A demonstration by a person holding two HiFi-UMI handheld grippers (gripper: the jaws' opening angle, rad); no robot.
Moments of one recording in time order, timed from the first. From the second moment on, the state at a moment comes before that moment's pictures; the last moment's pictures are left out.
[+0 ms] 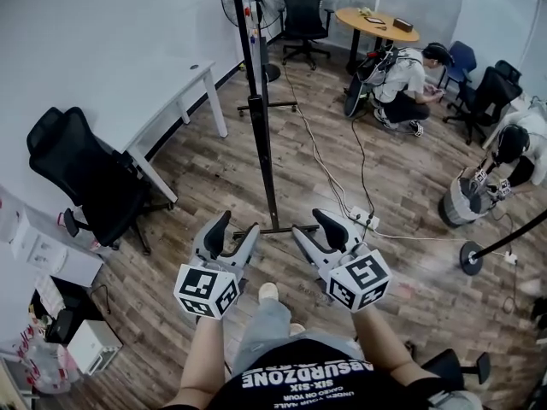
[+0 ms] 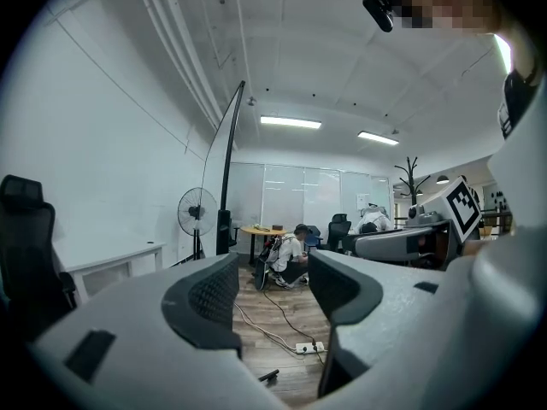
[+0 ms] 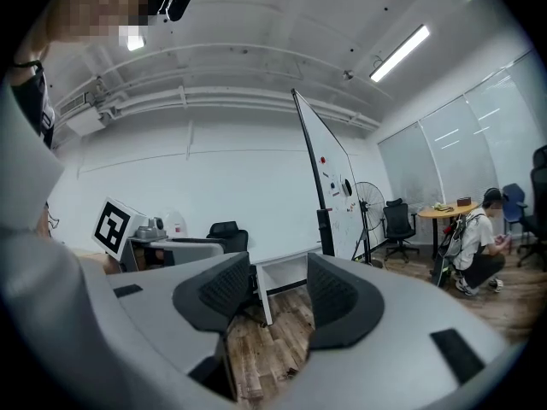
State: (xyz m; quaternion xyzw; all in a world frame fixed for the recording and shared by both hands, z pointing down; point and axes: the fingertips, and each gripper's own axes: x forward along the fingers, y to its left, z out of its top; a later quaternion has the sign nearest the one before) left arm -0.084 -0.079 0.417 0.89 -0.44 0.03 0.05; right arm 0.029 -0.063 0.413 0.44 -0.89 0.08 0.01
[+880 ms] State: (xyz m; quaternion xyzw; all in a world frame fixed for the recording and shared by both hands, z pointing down) left arm -0.113 -0.222 0.421 0.92 -0.40 0.04 0.06; right arm 0.001 -0.208 0.422 0.47 -0.88 0.09 0.04
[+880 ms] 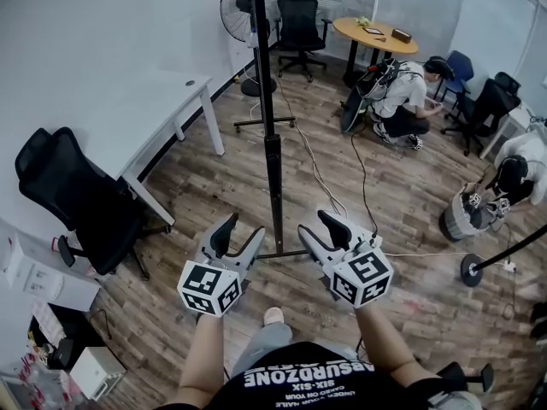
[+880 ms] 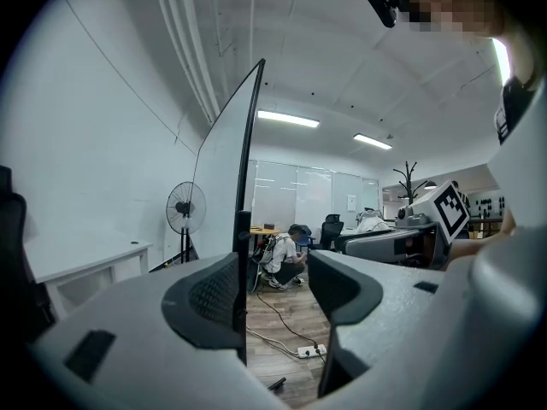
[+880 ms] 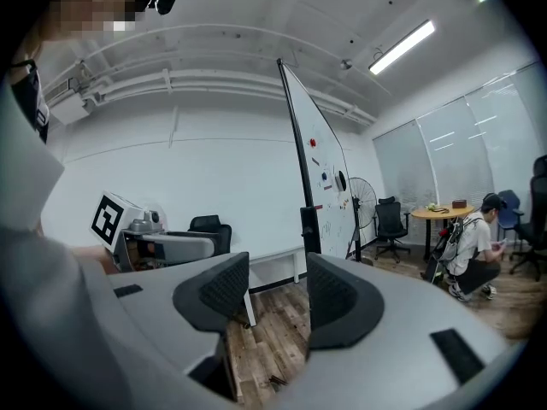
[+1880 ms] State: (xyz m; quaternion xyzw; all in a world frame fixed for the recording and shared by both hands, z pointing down) left arm -0.091 -0.339 0.447 0.93 -0.35 0.06 0.09; right arm -0.001 -0.312 0.431 0.45 -0.89 0.06 0.09
